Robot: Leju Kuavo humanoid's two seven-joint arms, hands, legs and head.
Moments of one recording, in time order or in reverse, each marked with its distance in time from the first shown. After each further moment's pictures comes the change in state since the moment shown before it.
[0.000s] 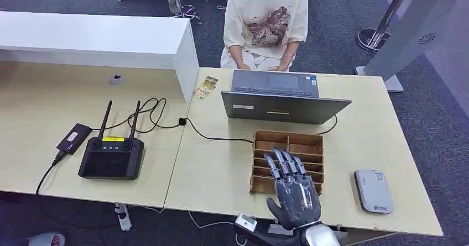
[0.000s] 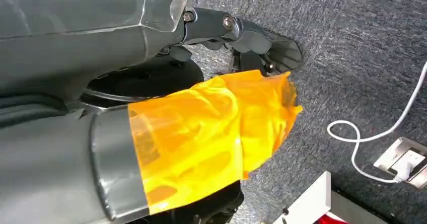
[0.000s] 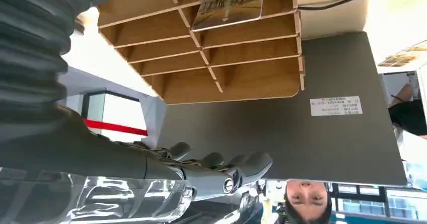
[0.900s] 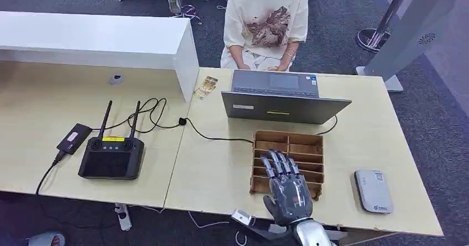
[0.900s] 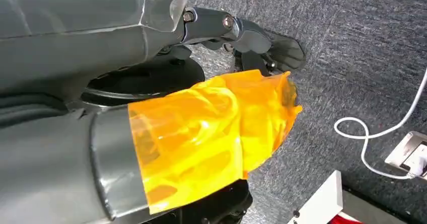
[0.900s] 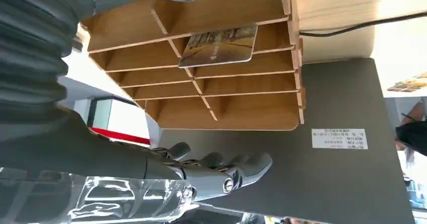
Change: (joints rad) left arm 0.000 0.002 -0.023 0.000 -0.028 -0.006 0.008; right arm -0.035 0.057 -0.019 0.139 0.022 -0.027 -0.006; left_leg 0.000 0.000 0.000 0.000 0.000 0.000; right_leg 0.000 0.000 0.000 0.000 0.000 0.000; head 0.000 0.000
